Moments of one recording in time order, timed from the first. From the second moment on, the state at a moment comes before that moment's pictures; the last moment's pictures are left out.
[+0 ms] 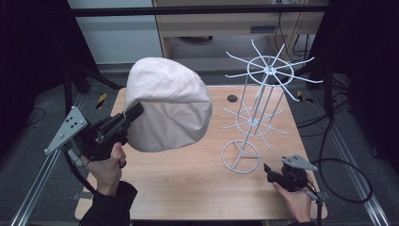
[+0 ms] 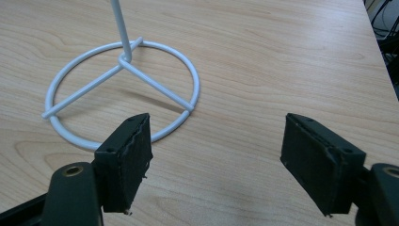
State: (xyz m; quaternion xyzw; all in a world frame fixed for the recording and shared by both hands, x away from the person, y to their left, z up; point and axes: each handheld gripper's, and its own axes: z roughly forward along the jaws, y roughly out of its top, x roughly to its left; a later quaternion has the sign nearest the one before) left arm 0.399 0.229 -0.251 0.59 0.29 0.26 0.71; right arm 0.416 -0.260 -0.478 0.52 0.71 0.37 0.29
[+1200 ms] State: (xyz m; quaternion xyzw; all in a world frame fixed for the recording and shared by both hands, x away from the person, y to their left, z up) left arm 0.402 0.205 -0.212 0.55 0.25 0.25 0.76; right arm 0.416 -0.260 -0.478 0.51 0.71 0.38 0.30
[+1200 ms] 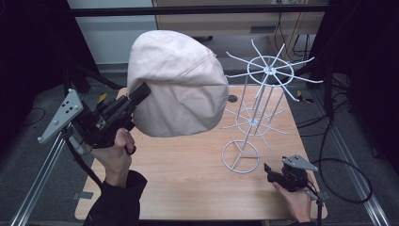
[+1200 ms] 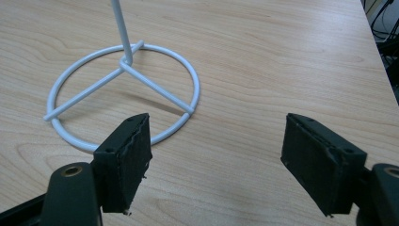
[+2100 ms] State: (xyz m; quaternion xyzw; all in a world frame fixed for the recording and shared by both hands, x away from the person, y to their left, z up) left arm 0.429 0.173 -0.207 0.55 0.25 0.21 0.77; right arm 0.416 -0.261 -0.478 0.51 0.71 0.38 0.29
